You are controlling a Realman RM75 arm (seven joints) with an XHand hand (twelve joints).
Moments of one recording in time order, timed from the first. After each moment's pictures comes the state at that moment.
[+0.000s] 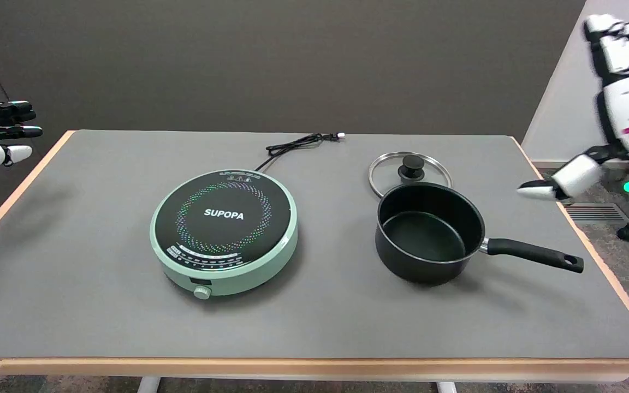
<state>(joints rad) -0.27 -1.39 -0.74 1.85 -0.42 0.58 1.11</state>
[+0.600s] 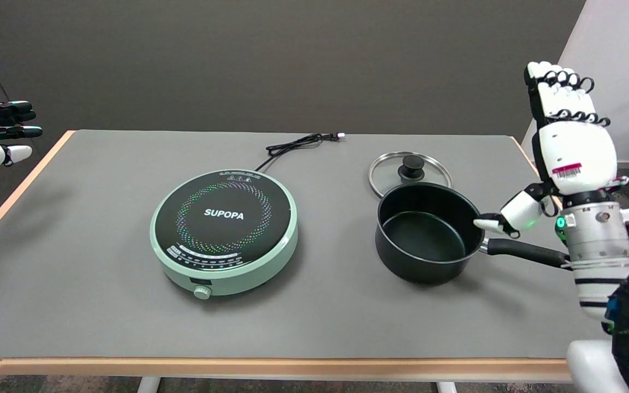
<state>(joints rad) -0.36 -1.51 -1.00 1.84 -0.10 0.60 0.55</state>
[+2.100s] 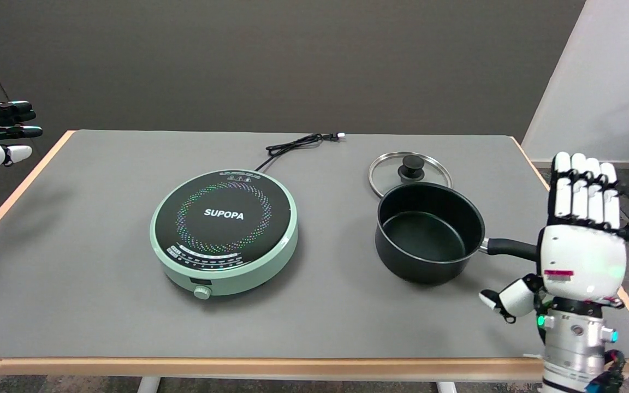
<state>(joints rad) -0.50 -1.51 -1.40 1.39 0.46 1.33 -0.20</state>
